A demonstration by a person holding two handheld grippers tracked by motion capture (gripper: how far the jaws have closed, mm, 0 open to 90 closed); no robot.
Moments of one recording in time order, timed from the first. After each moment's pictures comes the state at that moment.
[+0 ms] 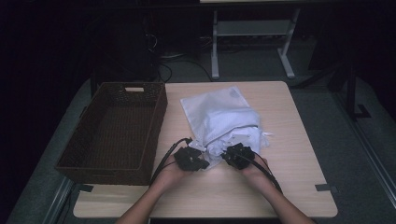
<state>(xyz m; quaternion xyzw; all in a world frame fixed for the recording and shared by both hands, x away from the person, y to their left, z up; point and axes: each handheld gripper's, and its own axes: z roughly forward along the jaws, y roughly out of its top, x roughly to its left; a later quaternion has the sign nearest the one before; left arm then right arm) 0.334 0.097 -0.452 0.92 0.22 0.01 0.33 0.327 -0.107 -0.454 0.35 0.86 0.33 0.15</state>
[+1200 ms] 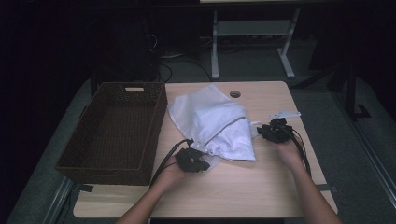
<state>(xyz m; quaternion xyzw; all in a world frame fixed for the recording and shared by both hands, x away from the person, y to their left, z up) 0.333 0.095 -0.456 0.92 0.21 0.00 0.32 0.399 -0.240 -0.456 0.49 0.77 0.37 0.19</state>
